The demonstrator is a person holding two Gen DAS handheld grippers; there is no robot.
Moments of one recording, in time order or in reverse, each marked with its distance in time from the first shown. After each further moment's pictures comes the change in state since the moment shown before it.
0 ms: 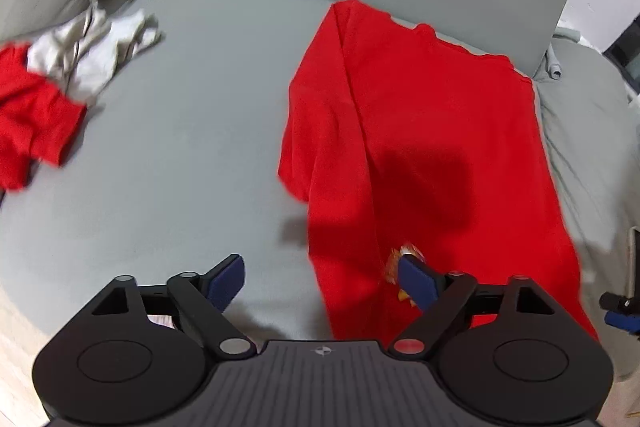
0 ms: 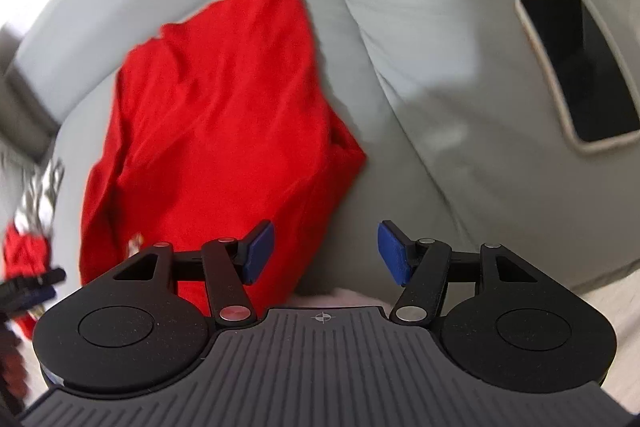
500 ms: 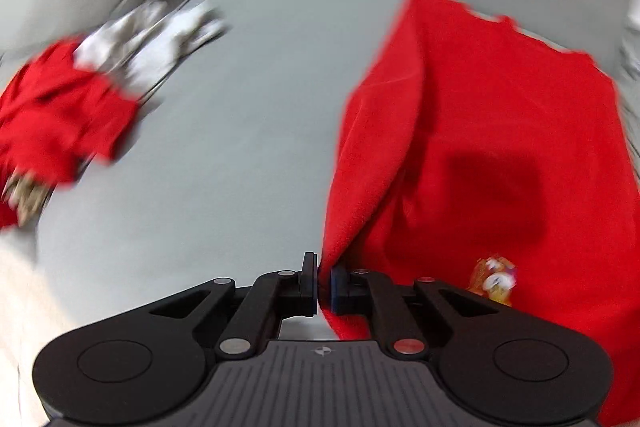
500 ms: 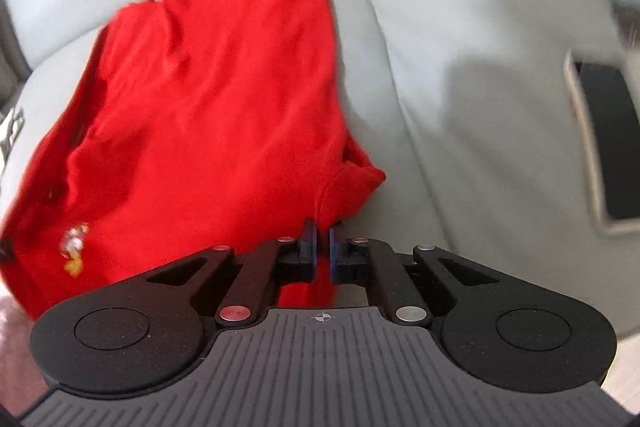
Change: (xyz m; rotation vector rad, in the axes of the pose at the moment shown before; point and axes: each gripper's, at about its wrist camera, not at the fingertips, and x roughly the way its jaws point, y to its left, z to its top) left arm 0.060 0.040 0.029 -0.103 0.062 0.236; right arm 0.034 0.060 -0.011 -0.308 -0.099 -0.157
